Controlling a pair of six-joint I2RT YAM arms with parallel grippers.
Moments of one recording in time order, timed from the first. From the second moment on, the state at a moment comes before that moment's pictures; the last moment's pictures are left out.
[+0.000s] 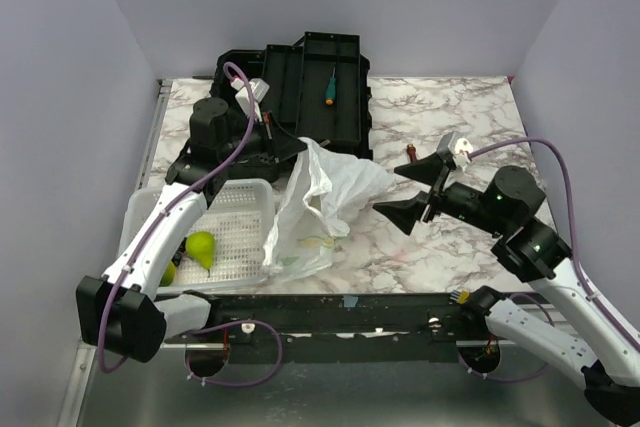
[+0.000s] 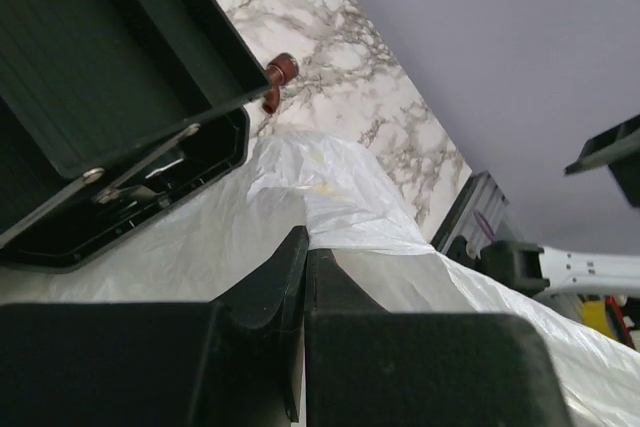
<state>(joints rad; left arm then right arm) -0.30 1.17 1.05 -0.11 0.73 -0.49 0.64 0.70 0.90 -0.20 -0.43 0.08</state>
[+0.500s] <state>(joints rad) -0.29 1.33 1.17 -0.11 0.55 -0.64 0.82 0.86 0.98 -0.25 -0.29 0.13</state>
